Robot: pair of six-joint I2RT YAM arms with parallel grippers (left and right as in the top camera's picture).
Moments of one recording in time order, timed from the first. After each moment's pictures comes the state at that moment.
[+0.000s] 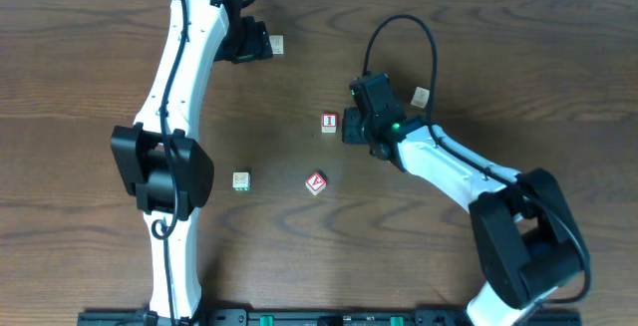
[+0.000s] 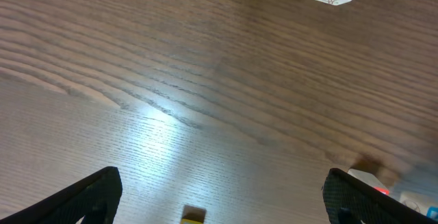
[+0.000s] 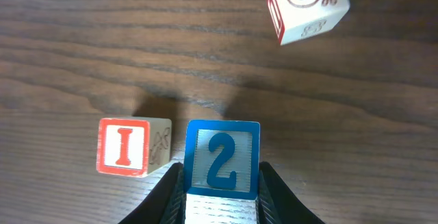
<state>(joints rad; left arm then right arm) -0.20 2.27 2.34 -1.47 -0.07 -0.43 0.50 1.84 1.08 -0.24 0.07 0.51</state>
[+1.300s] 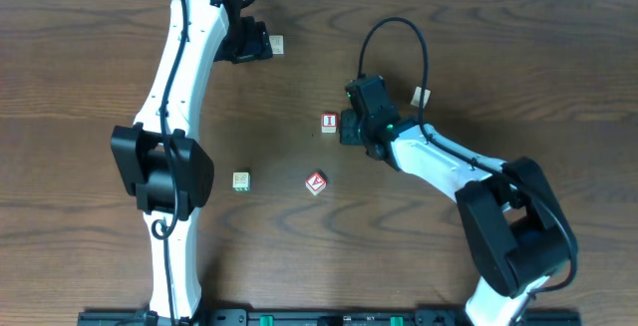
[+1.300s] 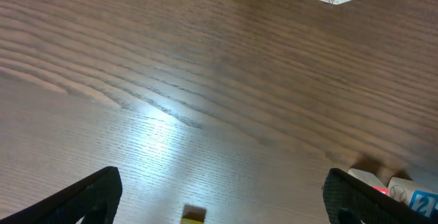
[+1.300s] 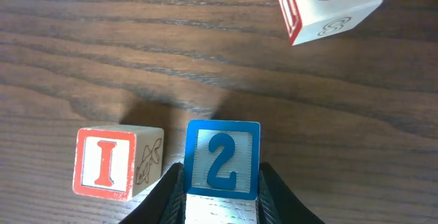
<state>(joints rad) -0.20 2.27 2.34 -1.47 -0.07 -0.43 0.50 1.89 1.08 -0.19 0.08 0.49</state>
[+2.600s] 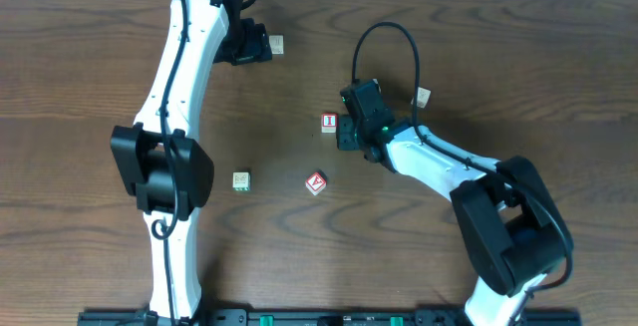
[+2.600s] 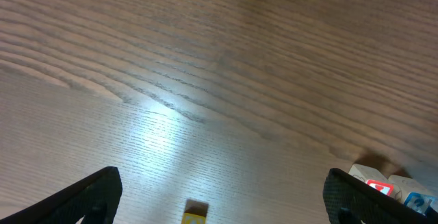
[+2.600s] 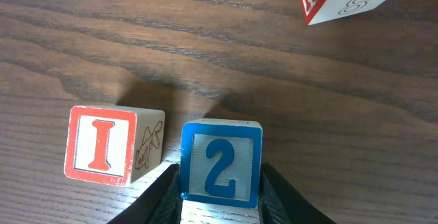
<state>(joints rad) -0.20 2.27 2.34 -1.49 -0.07 -0.43 0.52 1.90 1.08 -0.21 0.09 0.46</state>
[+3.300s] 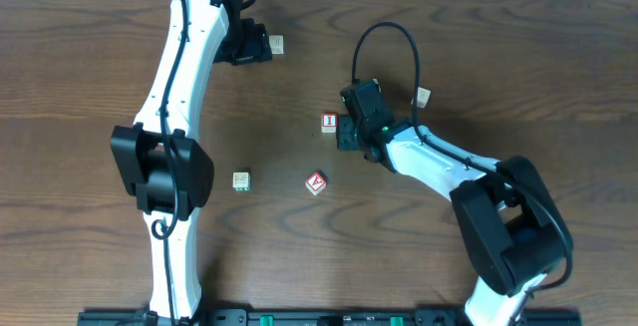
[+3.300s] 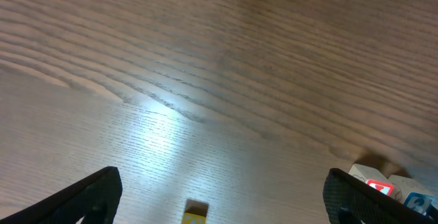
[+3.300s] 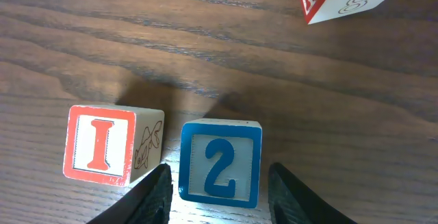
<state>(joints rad) -0.20 2.27 2.34 -1.49 -0.07 -0.43 0.52 1.90 1.08 -0.21 0.09 0.46</state>
